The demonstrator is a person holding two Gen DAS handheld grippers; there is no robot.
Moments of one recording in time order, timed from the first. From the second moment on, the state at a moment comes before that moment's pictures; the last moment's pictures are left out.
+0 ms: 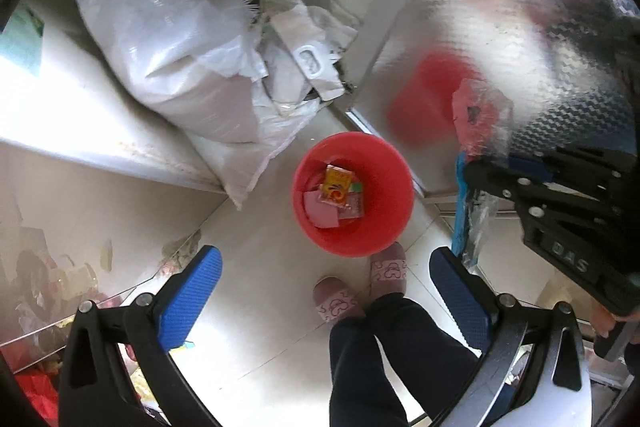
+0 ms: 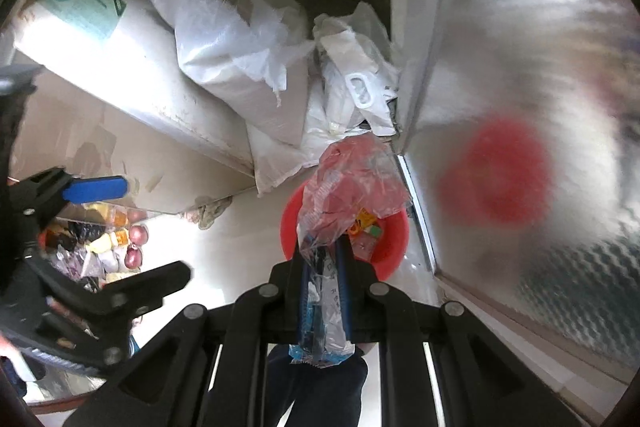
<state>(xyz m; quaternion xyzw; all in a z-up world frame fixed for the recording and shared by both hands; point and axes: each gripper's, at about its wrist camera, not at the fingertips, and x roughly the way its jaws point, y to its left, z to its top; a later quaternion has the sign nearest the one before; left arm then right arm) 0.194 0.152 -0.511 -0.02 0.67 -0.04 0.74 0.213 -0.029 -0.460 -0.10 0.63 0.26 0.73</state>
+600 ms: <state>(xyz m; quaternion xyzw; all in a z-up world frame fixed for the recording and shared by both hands) 0.163 0.165 -0.464 -0.03 0.65 -0.01 0.76 0.194 -0.027 -0.432 -0.12 0.62 0.25 0.73</state>
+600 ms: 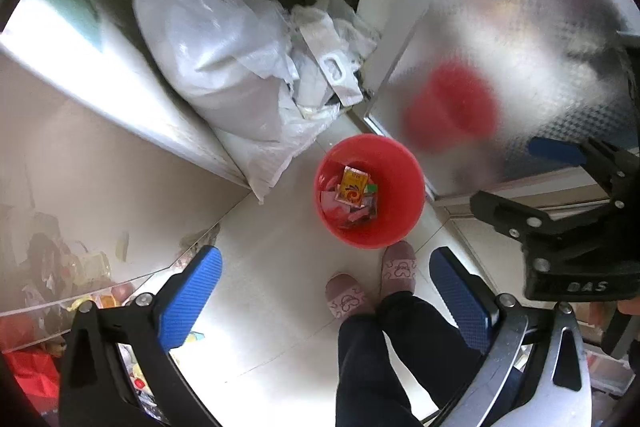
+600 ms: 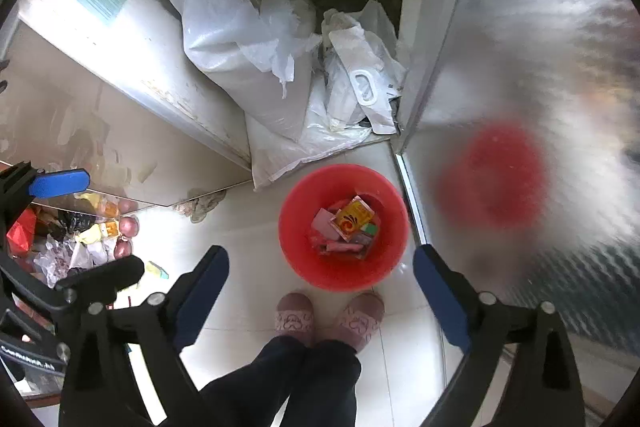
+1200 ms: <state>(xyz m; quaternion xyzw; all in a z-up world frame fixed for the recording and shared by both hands) 0.176 0.166 -0.221 -0.01 0.55 -0.03 0.84 0.169 -0.035 -0.177 -0.12 0.50 0.23 0.82</state>
